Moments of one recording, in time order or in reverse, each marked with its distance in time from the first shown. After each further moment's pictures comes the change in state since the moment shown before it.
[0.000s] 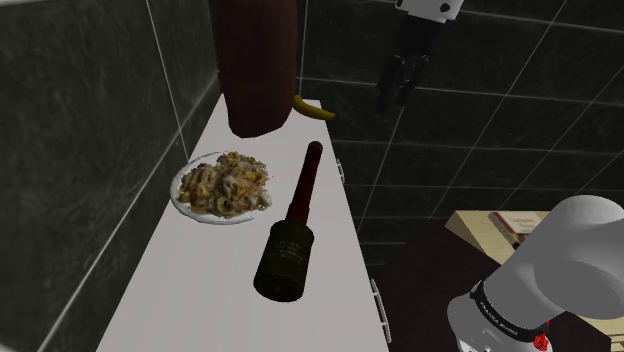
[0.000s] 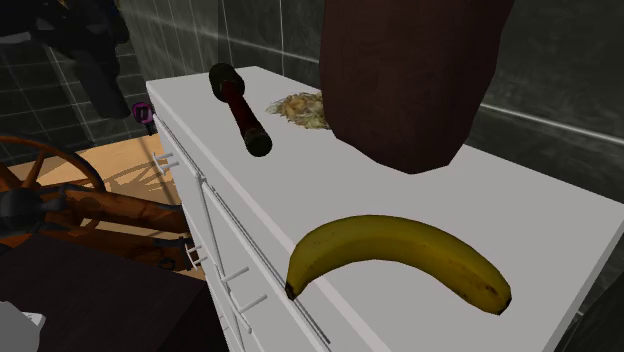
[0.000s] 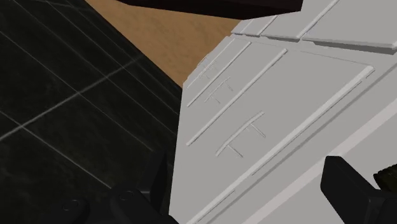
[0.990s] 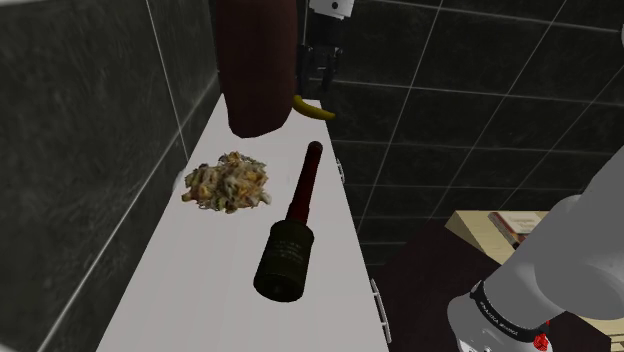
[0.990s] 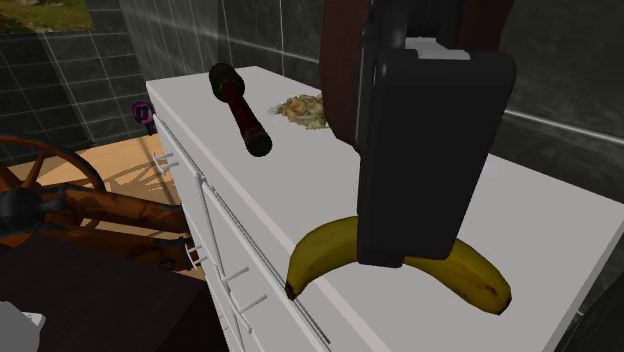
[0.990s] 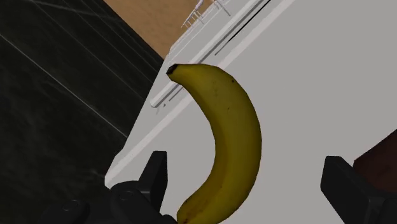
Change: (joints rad) arm 0.022 0.605 0.027 0.541 0.023 0.044 0.015
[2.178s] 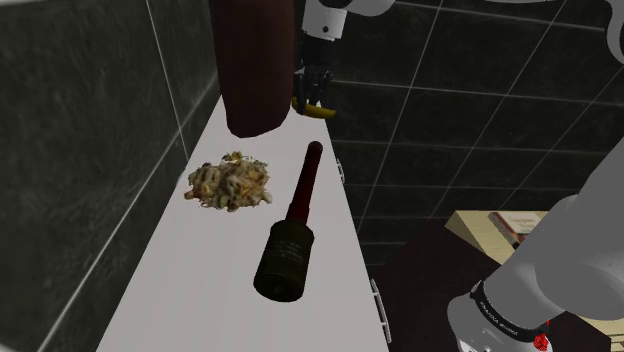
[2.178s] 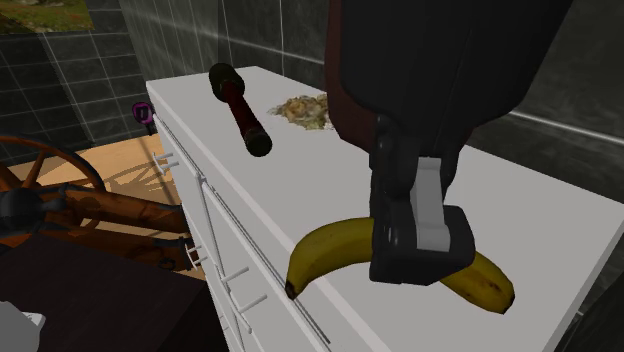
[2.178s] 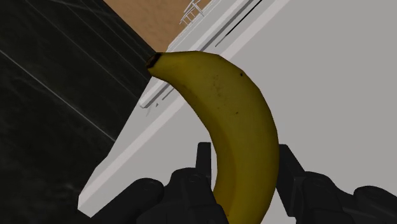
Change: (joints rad) arm 0.009 0.037 0.001 -0.060 0.002 0.098 -0.005
